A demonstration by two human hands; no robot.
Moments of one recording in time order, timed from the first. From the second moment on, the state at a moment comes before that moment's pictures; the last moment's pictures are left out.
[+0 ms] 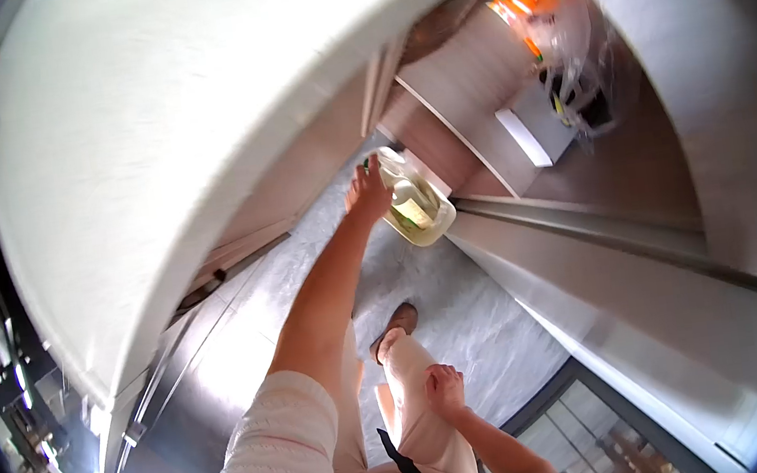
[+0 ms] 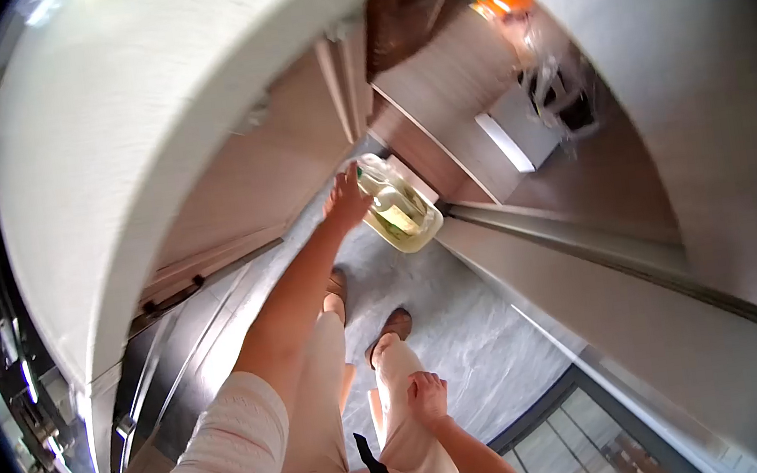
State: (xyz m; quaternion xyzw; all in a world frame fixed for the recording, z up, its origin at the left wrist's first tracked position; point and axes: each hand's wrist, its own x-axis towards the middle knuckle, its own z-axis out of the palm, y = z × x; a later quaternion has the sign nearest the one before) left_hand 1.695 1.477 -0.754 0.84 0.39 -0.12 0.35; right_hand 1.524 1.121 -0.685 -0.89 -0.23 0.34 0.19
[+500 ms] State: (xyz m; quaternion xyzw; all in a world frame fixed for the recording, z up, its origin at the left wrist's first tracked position) left_hand 1.259 1.384 -0.622 0.67 0.60 -0.31 0.30; right_hand 1.609 1.171 -0.595 -0.78 -0.55 0.24 0.18
